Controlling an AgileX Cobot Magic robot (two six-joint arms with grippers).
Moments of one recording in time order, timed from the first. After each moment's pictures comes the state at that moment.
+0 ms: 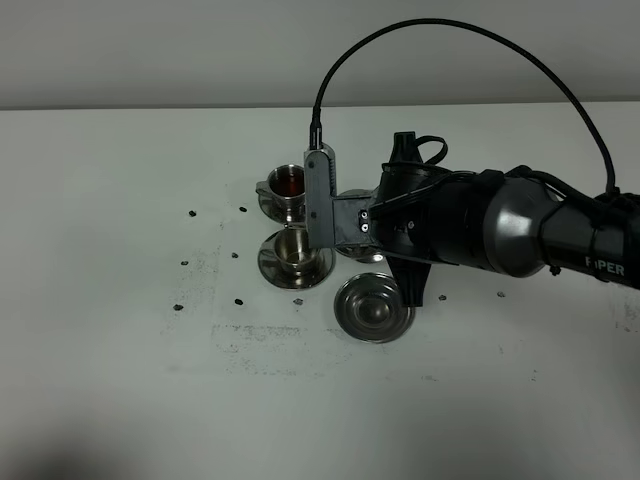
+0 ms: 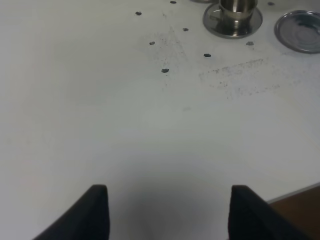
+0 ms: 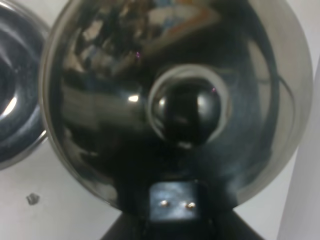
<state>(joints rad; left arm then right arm) -0.06 -0.01 -0.46 -0.16 1.08 0.25 0.61 1.95 -1.30 -0.82 0.72 -0.27</state>
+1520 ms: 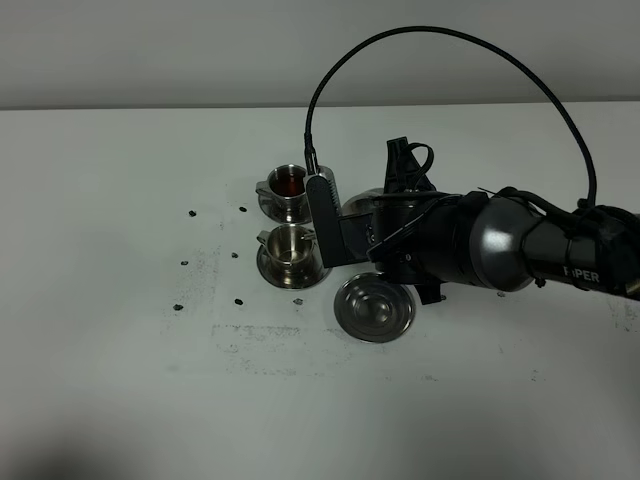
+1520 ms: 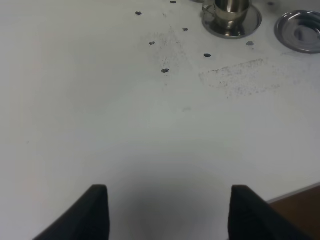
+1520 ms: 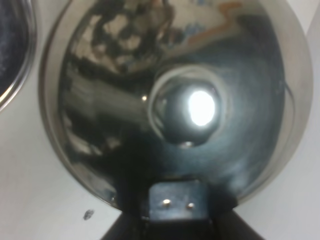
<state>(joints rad) -0.06 -0.01 -0.46 -0.16 1.08 0.25 0.61 2.00 -1.26 -1.07 0.72 -0.20</state>
